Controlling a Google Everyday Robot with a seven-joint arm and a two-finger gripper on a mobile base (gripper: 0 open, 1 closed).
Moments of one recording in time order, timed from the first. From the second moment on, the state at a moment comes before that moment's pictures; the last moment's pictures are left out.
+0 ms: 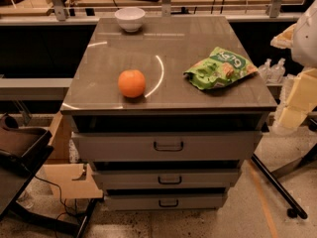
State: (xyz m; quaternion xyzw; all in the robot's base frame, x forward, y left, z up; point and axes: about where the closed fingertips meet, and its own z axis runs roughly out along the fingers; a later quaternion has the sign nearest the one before) arm 0.438 -0.215 0.984 -0.60 0.78 -0.04 0.17
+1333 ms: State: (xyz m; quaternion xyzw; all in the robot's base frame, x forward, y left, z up) arm 0.487 -0.185 0.984 -0.54 0.79 0.07 0.28
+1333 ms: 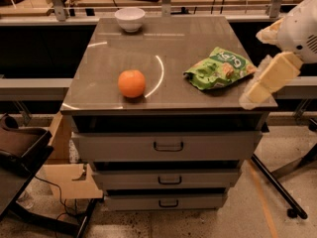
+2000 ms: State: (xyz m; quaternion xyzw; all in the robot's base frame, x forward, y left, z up) arm 0.543 -0.137 0.994 -0.47 0.75 0.19 0.42
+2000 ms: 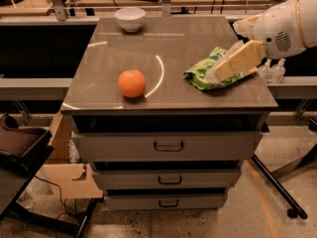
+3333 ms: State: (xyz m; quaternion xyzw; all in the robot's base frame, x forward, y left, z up) arm 0.560 -0.100 0.973 -0.45 0.74 0.21 0.45
